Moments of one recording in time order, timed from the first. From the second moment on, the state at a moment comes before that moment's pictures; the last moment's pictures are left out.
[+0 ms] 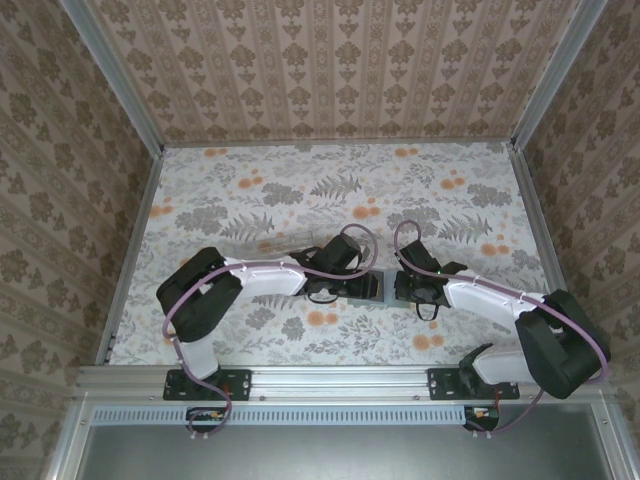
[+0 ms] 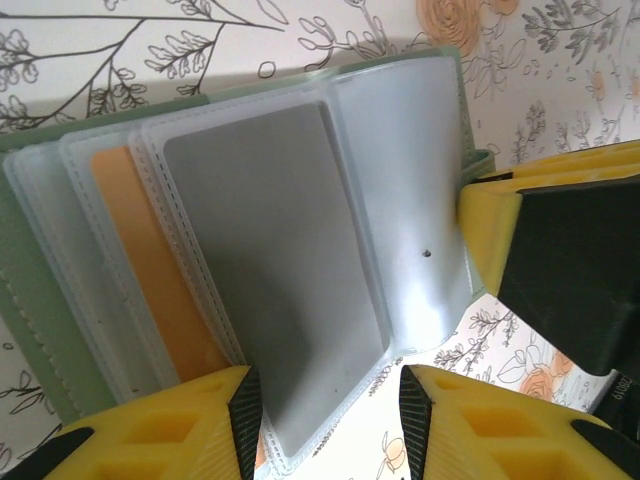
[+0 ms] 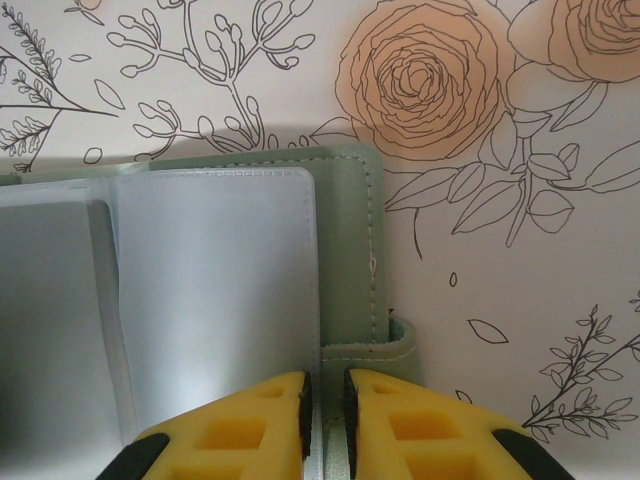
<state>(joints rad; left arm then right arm) -1.01 1.80 0.99 -0.08 0.30 -0.74 0.52 1.32 0.57 -0.42 0.10 0.71</state>
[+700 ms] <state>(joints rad) -1.01 1.76 0.99 -0.02 0.34 -0.74 0.51 1.32 0.57 -0.42 0.10 0.71</state>
